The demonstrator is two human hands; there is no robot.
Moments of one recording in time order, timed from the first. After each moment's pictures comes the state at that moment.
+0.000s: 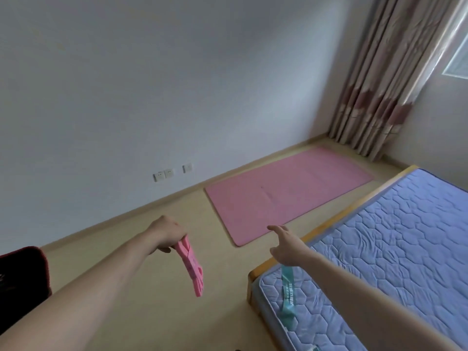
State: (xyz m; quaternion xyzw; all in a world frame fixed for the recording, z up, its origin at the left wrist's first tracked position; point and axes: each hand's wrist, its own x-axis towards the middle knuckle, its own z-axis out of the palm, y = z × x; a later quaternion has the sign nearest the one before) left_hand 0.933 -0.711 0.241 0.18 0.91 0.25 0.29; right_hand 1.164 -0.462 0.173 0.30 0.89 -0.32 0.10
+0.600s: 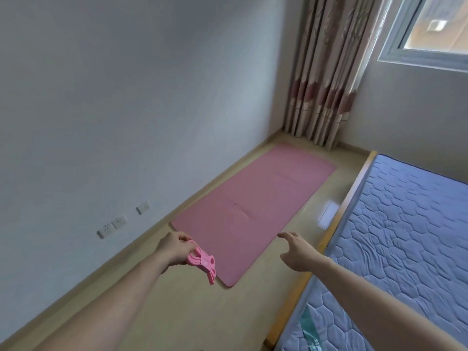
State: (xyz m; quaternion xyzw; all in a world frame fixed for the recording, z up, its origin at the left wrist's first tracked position) left_hand 0.665 -0.446 0.170 0.26 0.85 0.27 0.36; right_hand 0.967 -0.265 0.139 0.47 0.82 -0.33 0.08
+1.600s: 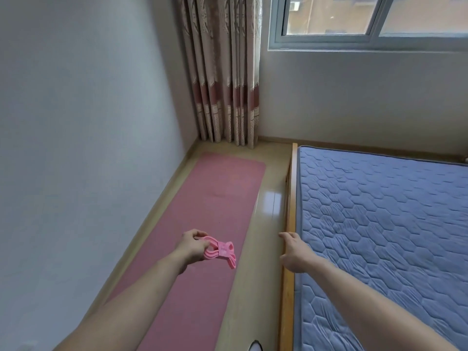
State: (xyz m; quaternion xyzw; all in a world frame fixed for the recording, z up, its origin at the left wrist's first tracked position) left_hand 0.683 0.101 0.112 0.38 0.74 0.27 0.49; right_hand 0.999 0.098 0.116 0.66 0.66 -0.36 0.01
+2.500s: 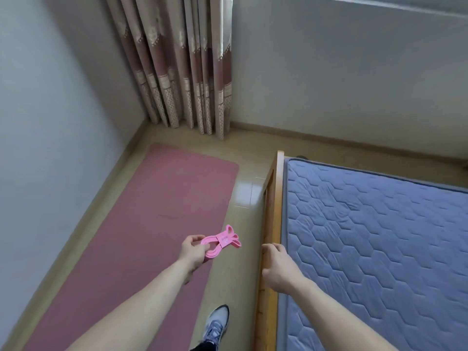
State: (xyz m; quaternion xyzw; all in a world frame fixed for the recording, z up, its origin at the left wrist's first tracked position) left_hand 0.849 0.664 -0.072 0.23 0.71 0.29 0.59; right_hand 1.093 0.617 -0.006 0.70 0.58 -0.40 0.04
